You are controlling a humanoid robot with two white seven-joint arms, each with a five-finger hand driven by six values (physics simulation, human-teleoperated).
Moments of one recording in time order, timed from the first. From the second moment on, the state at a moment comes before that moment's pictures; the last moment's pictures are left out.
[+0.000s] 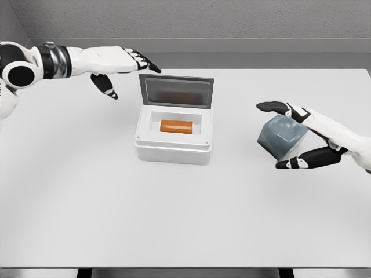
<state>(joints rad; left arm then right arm) -1.03 0.57 -0.81 -1.14 -0.36 -0.57 -0.61 -0.10 -0.77 0.14 -1.75 -0.37 -0.61 0.61</state>
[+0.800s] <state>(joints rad) -1.03 0.65 -0.83 -1.17 -0.37 -0.61 -0.61 -0.09 -0.74 0.12 -1.73 -0.37 -0.61 0.61</state>
